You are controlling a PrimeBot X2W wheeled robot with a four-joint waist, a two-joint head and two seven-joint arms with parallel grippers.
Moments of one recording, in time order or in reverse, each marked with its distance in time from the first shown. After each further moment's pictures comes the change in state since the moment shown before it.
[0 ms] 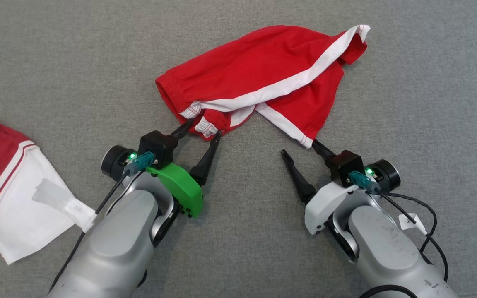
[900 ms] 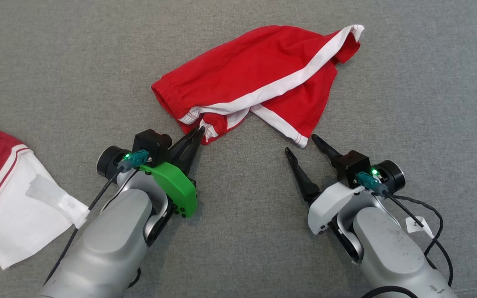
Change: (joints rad) left arm -0.030 0.036 -0.083 0.016 -0.103 0.000 -0.001; right arm 0.036 -0.001 -0.039 -0.072 -0.008 0.000 0.000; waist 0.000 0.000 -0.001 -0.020
